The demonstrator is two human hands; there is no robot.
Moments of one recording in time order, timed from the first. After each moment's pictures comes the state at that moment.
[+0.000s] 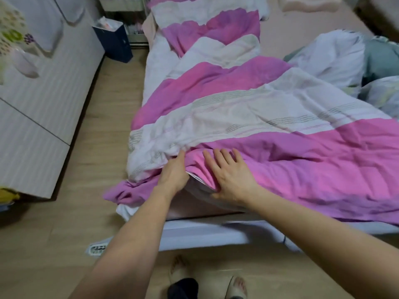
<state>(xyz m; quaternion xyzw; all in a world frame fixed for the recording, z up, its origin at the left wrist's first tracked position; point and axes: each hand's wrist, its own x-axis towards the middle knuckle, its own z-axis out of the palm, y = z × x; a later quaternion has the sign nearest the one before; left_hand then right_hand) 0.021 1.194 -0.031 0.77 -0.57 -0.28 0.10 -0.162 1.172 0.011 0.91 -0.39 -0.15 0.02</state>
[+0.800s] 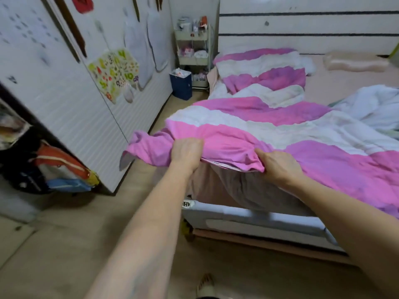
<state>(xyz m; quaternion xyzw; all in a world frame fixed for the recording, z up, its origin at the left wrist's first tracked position) 0.116 1.324 0.132 0.78 -0.62 0.07 -0.04 -0.129 1.226 0.098 0.92 -0.39 0.03 0.01</state>
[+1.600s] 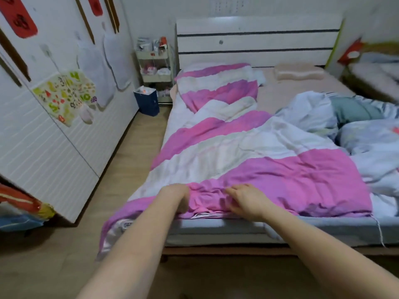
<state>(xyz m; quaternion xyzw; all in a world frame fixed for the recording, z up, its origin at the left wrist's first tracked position) -0.011 1.303 0.113 0.71 -0.60 -0.23 -0.29 -0.224 1.255 0.073 0.93 -0.35 -0.05 -0.05</state>
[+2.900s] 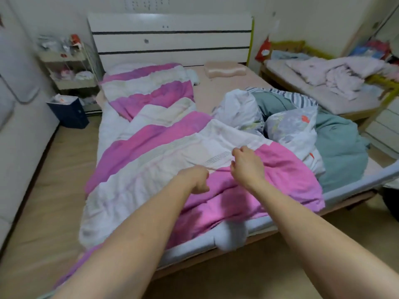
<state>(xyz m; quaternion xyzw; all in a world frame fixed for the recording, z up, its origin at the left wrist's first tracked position) -0.174 1.163 0.122 0.55 -0.80 -0.19 -0.13 -0.339 1.160 0.120 0.71 -0.70 0.08 0.02</state>
